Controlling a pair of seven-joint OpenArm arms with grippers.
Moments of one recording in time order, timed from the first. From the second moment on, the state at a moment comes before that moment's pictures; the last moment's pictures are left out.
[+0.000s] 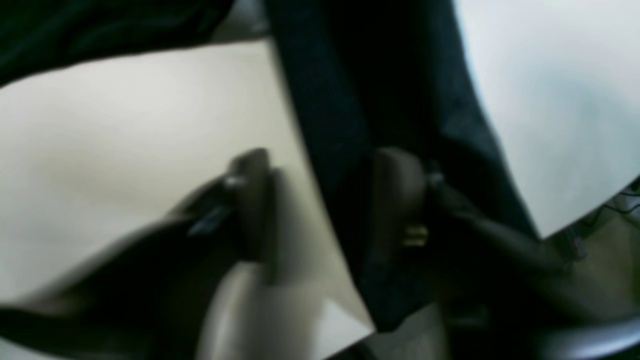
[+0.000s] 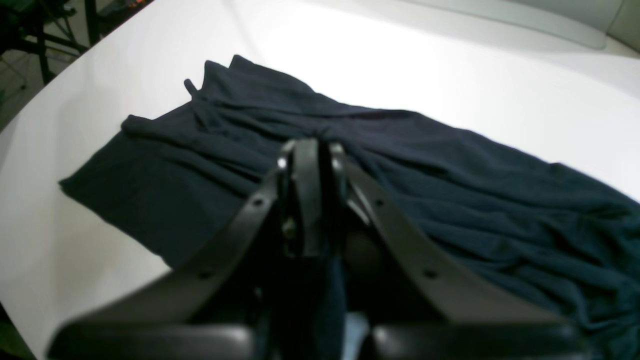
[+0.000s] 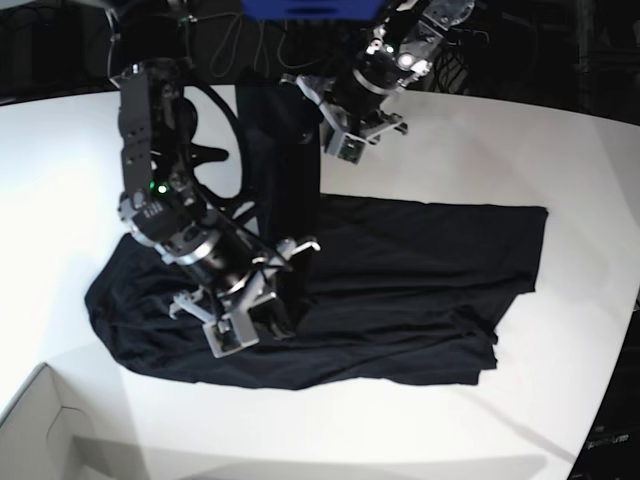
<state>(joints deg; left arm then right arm) 18.7 -11.1 33.0 94.2 -14.9 5.8 20.4 4.0 3.0 -9.2 110.4 14.1 15.5 -43.9</state>
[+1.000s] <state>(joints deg) 31.1 -23.5 -12.1 113.3 -14.7 5.0 20.5 -18.6 7.8 -5.7 115.4 14.2 15.7 -43.4</state>
